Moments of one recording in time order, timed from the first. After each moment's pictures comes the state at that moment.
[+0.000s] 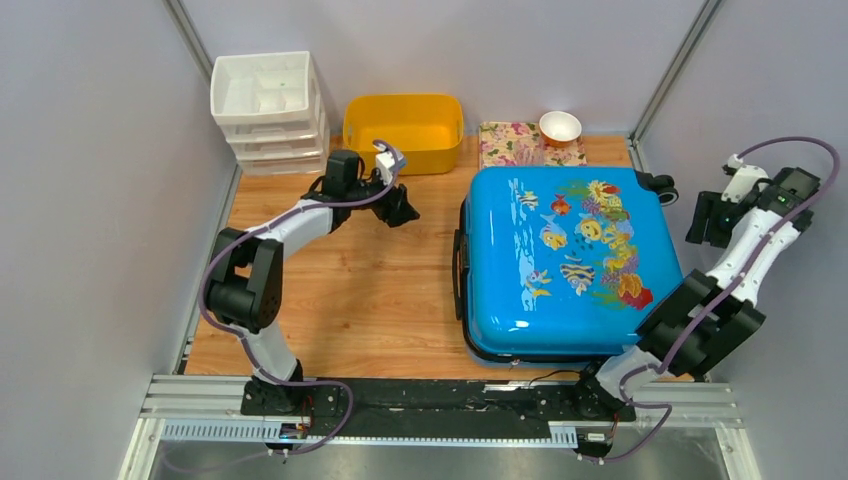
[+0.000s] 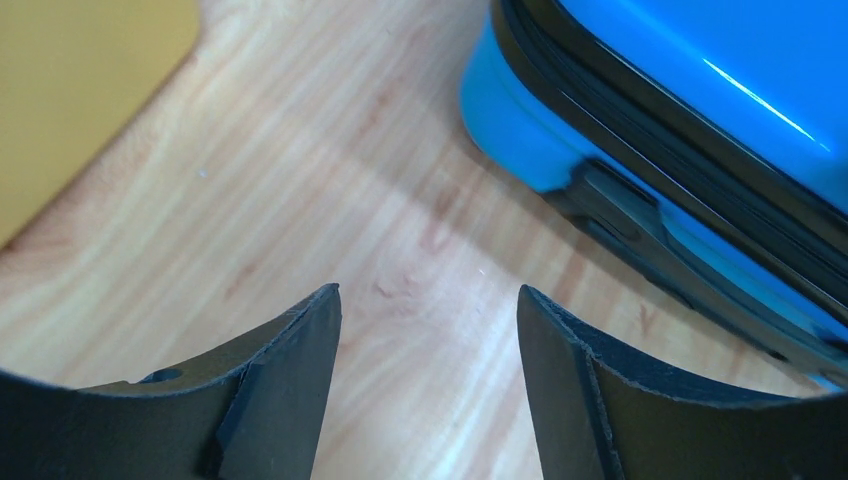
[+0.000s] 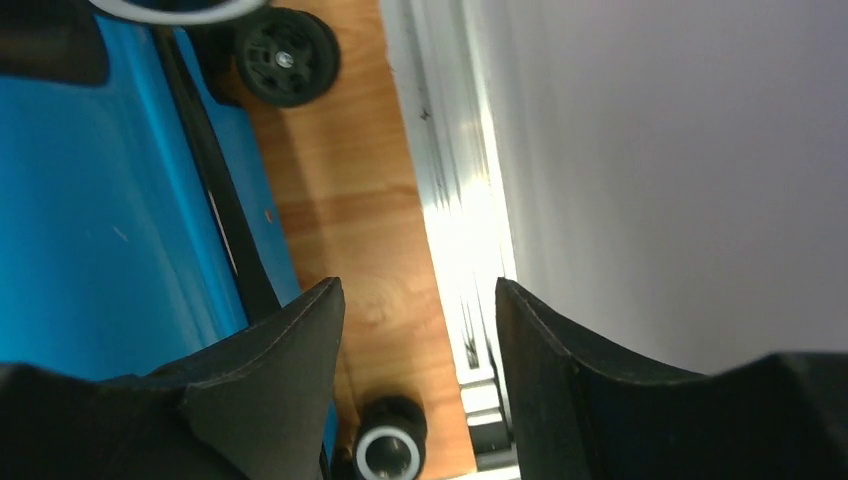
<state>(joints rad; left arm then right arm) -0.32 1.79 1.19 0.05 0.74 0.17 -0.81 1.53 1.50 -0.93 -0.30 -0.50</state>
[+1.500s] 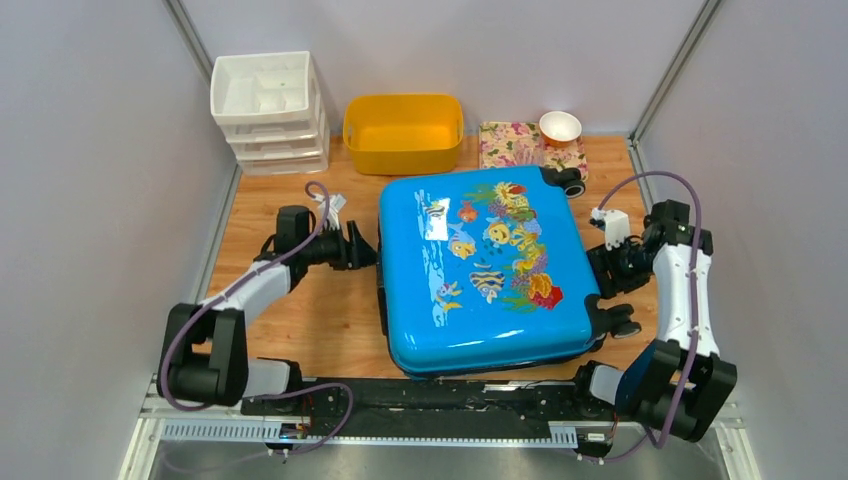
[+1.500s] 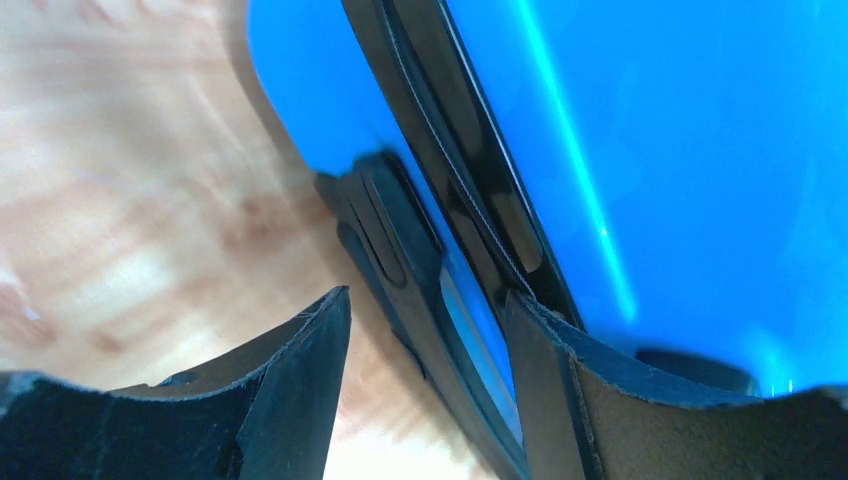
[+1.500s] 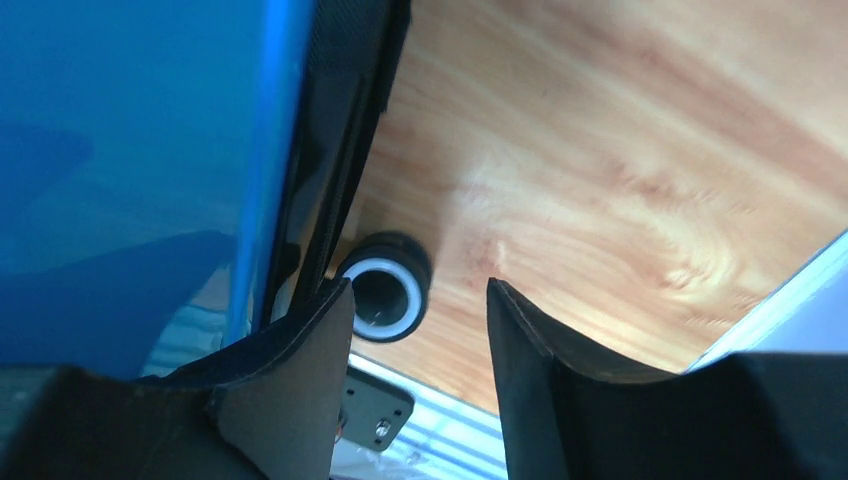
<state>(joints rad) -0.13 1.25 0.55 0.04 0.79 -0.37 -0.37 1.24 1.04 -1.21 -0.37 -0.75</state>
